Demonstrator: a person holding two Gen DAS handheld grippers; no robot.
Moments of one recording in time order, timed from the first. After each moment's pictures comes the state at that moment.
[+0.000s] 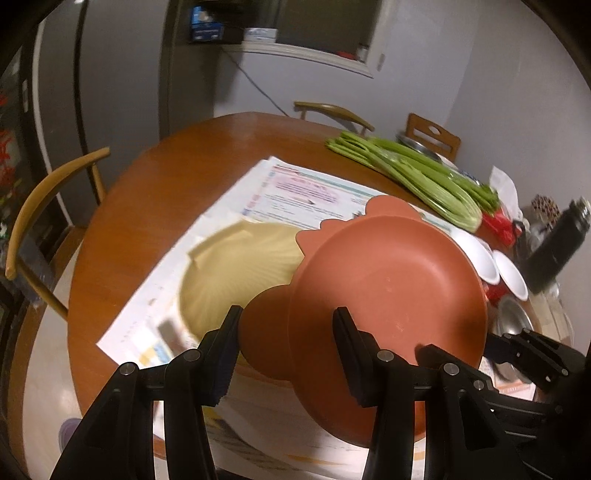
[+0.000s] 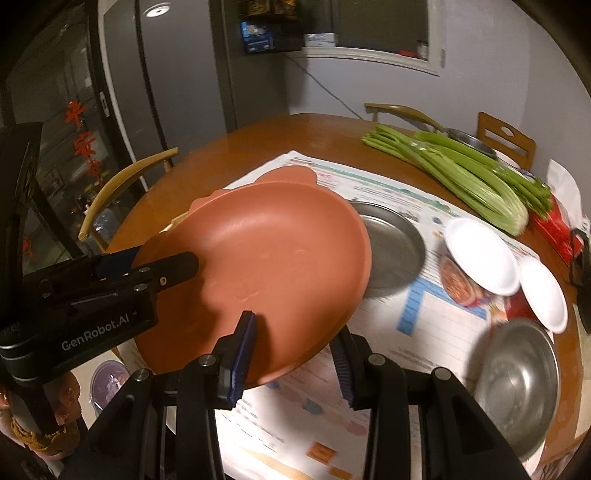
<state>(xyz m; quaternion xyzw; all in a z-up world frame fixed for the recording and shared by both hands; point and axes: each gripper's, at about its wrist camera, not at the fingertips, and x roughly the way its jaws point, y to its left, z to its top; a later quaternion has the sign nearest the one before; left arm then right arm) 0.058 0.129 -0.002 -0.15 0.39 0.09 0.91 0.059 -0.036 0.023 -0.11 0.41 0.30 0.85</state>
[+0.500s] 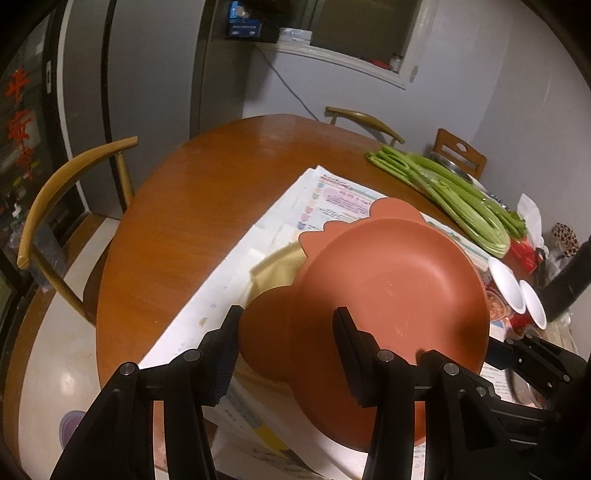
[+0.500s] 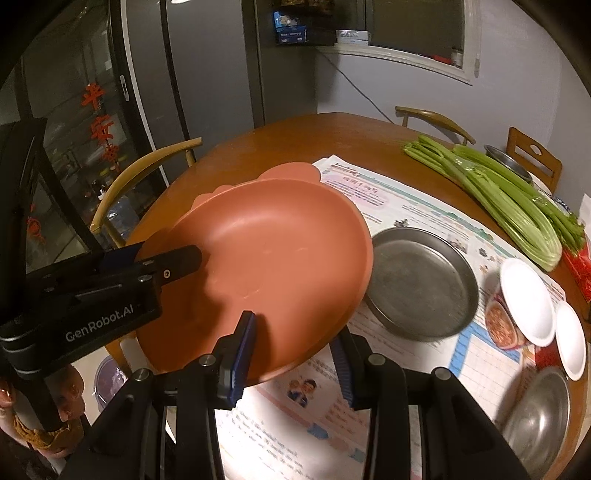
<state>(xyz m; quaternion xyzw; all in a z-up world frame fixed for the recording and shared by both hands) 0.063 0.181 -0.008 -0.17 0.38 0.13 0.90 0.073 0.022 0.022 -0.13 0.41 0.33 0.84</state>
